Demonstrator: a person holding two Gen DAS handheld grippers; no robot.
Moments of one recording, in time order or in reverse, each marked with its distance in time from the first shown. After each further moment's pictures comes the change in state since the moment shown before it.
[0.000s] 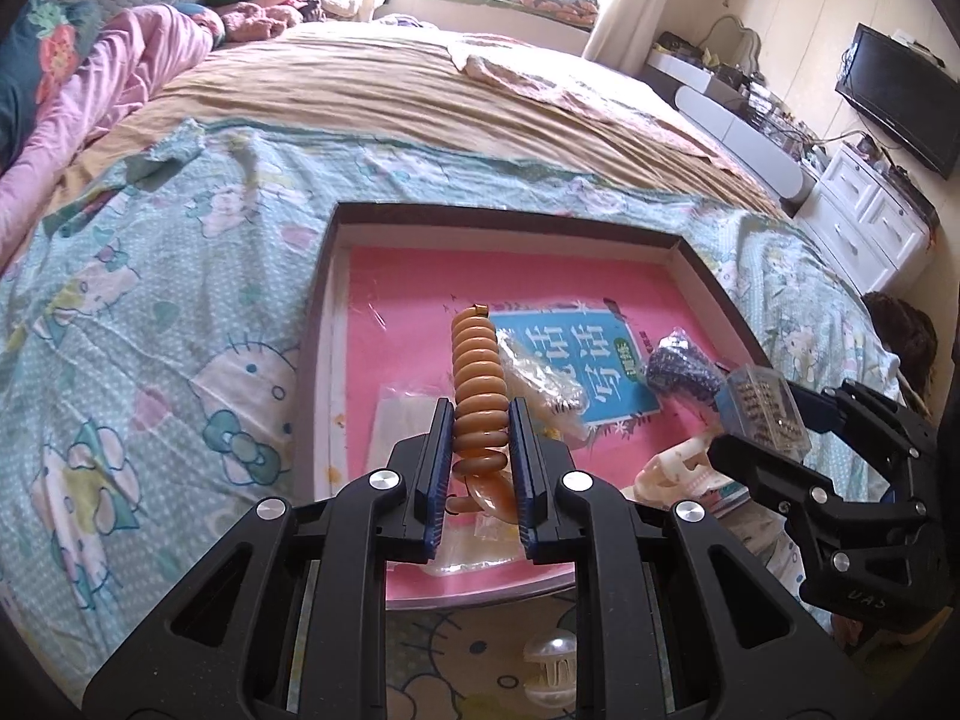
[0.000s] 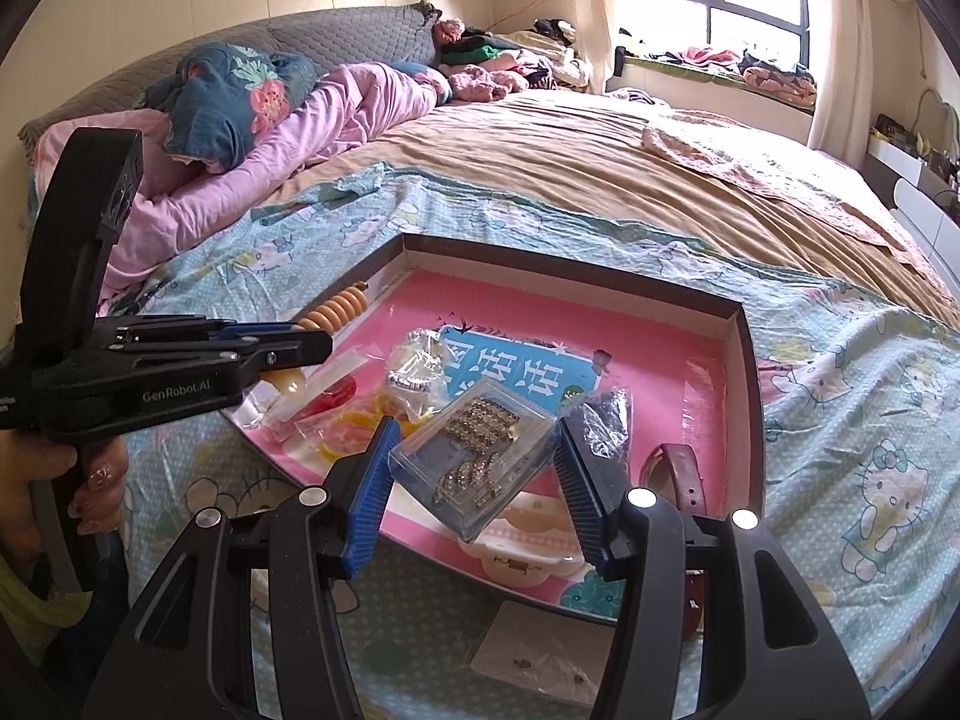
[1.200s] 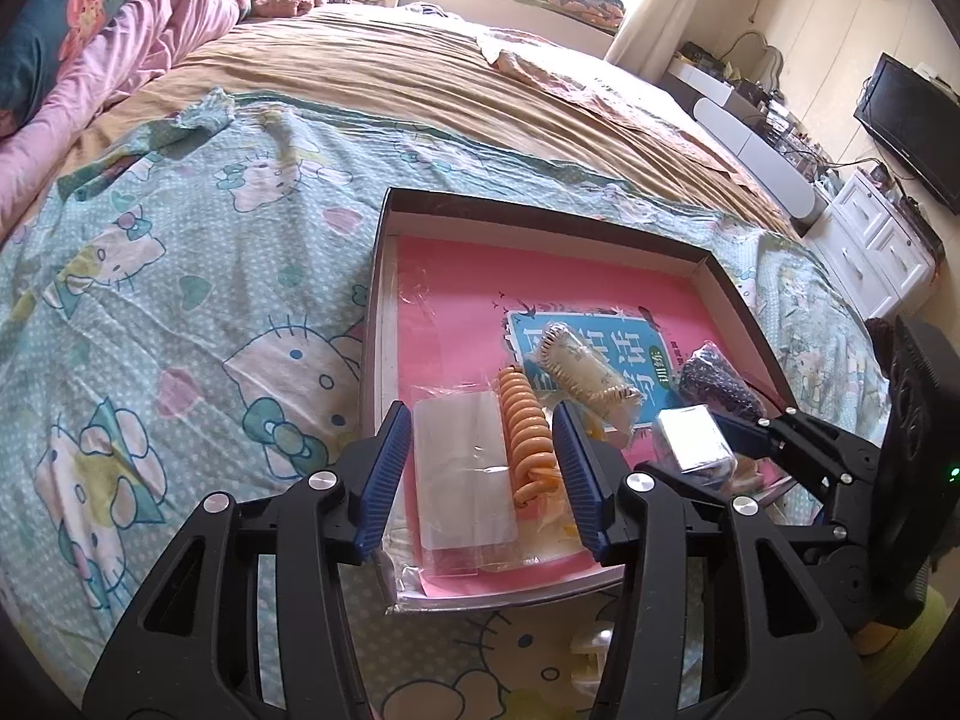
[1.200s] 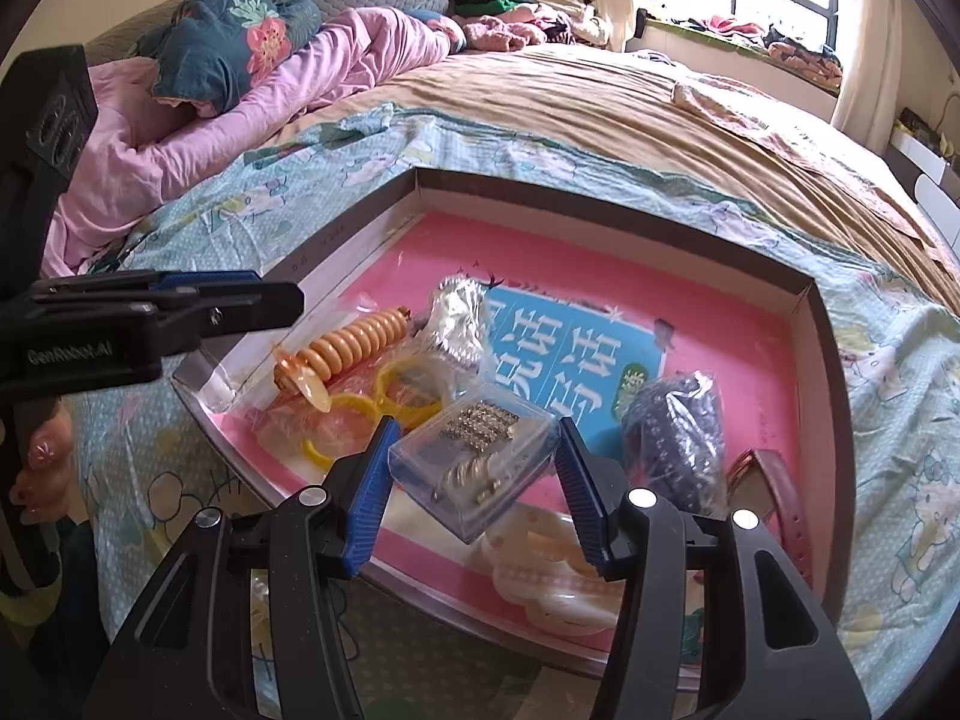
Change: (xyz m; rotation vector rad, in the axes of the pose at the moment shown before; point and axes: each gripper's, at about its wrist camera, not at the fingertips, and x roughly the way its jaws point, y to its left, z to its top) left arm -0.006 0.030 0.004 -0.074 0.012 -0.001; right arm 0.057 0.017 -0.001 -0.036 0.122 0.011
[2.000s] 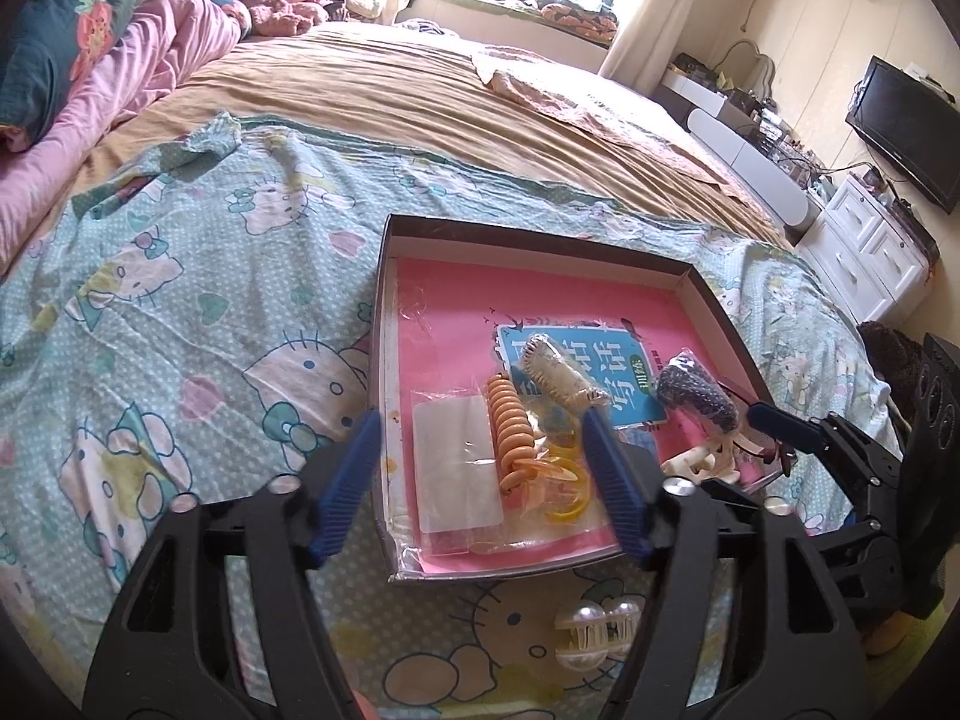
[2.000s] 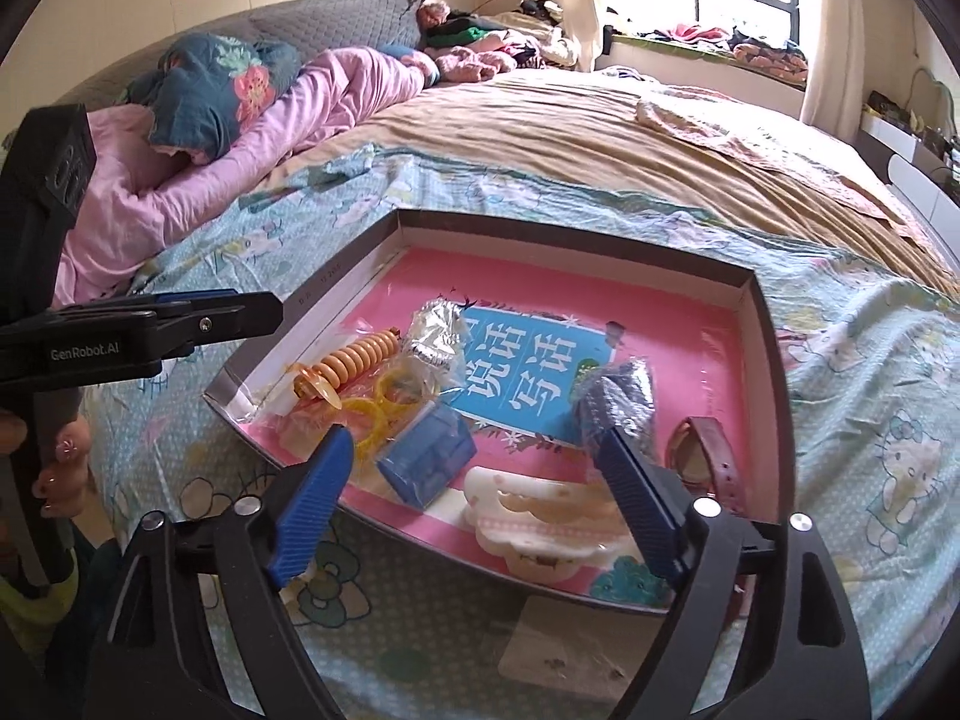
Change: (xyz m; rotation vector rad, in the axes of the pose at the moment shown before) left arm -0.024 -0.004 0.000 0.010 -0.040 0.001; right arm -0.052 -0.014 -0.011 0.082 -0.098 -0.022
